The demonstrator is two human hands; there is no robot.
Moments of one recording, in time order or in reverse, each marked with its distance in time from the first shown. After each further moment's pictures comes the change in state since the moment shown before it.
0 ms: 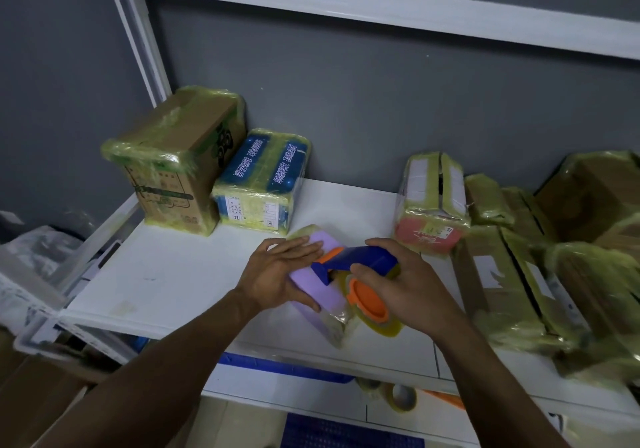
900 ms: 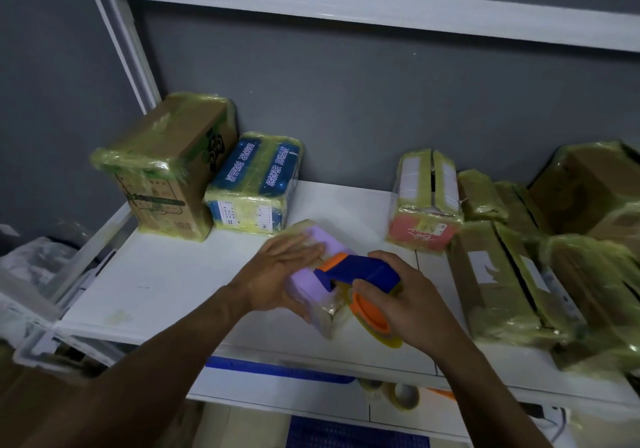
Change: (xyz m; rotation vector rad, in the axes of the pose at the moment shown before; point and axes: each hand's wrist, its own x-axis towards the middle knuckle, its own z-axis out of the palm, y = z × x) left_hand 0.011 -0.008 -0.001 -0.114 -0.170 0.121; right_hand -0.017 0.021 0.002 0.023 0.019 -0.085
